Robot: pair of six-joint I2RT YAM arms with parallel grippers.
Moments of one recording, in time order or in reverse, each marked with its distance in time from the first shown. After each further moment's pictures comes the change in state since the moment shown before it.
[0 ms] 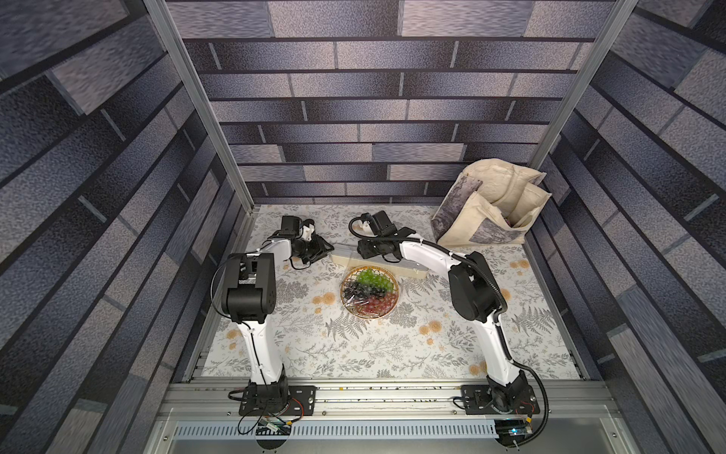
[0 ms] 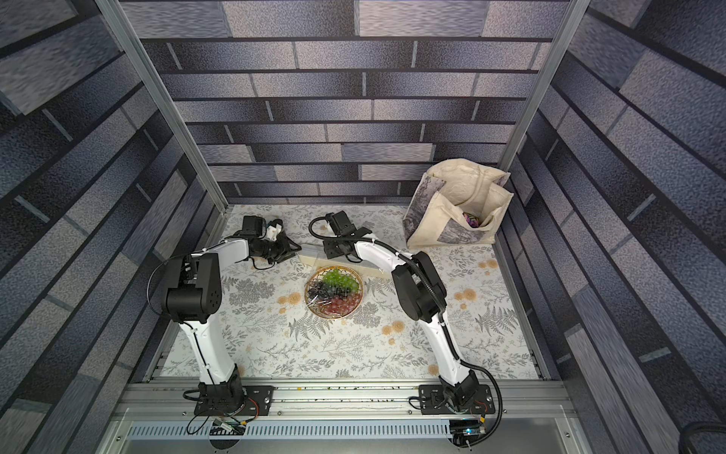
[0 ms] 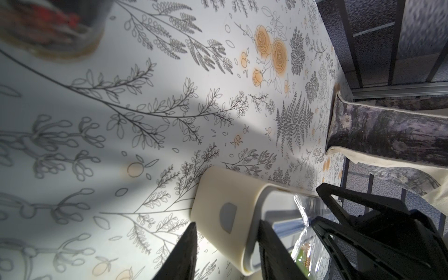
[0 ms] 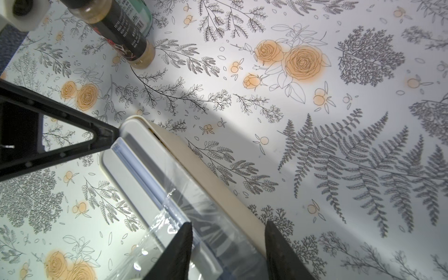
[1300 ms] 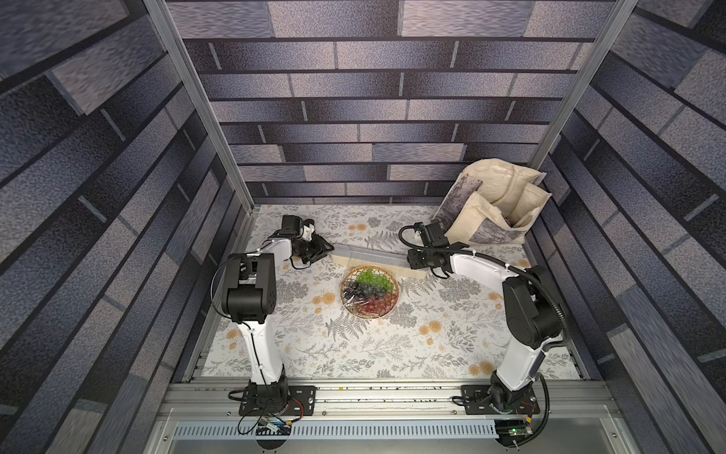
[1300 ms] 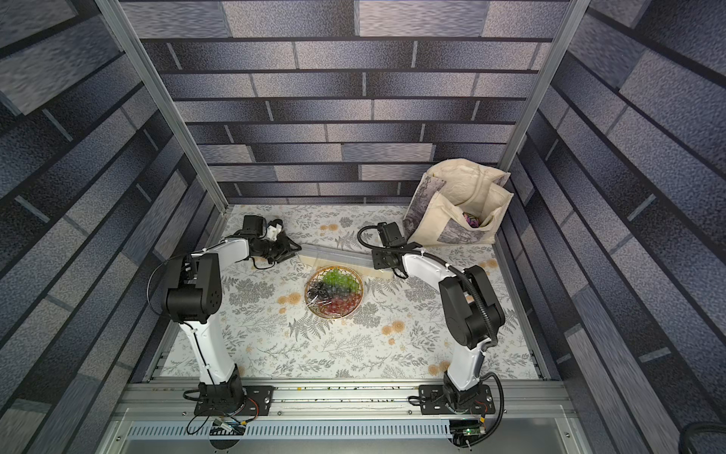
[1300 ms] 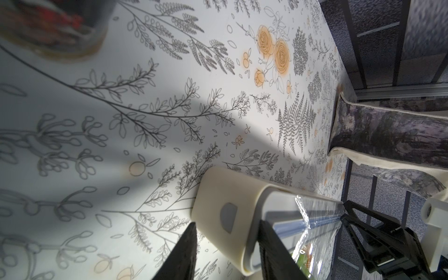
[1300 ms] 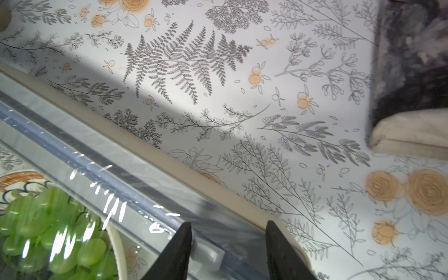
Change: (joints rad) left arm 0.000 0.000 0.009 -0.016 -0.018 0.000; right arm -0.222 -0.465 -0.650 0.118 0.103 -0.031
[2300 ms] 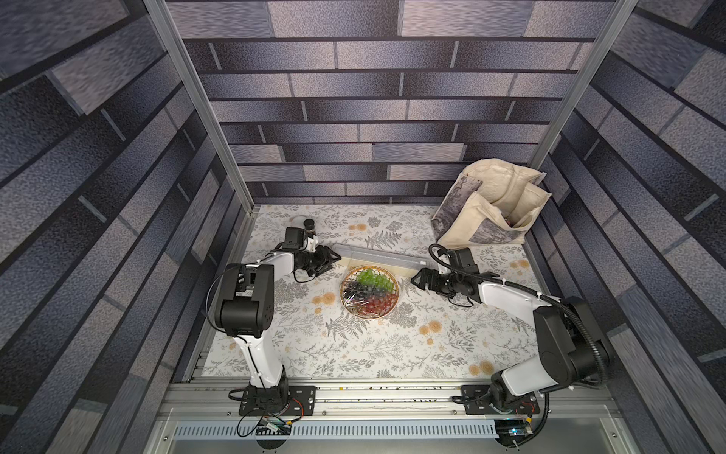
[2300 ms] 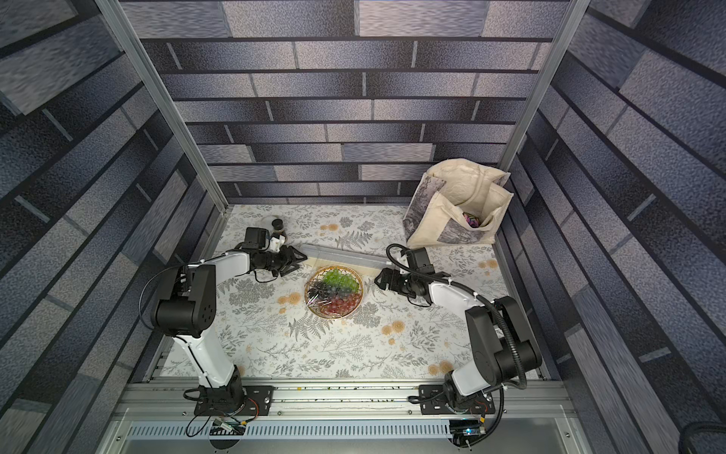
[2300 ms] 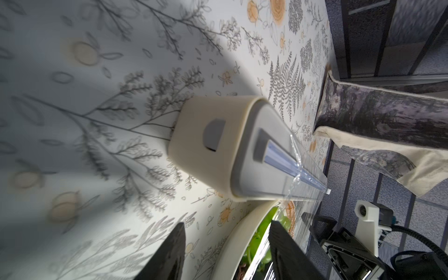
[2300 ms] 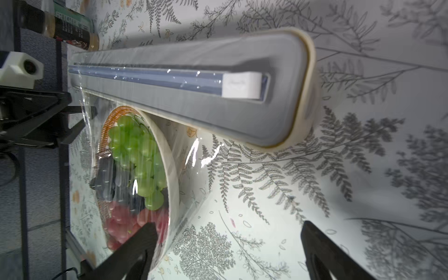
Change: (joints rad) left arm -0.071 -0.117 -0.224 0.159 0.074 -0.149; right arm -0.109 -0.261 -0.429 0.200 -0.457 0.383
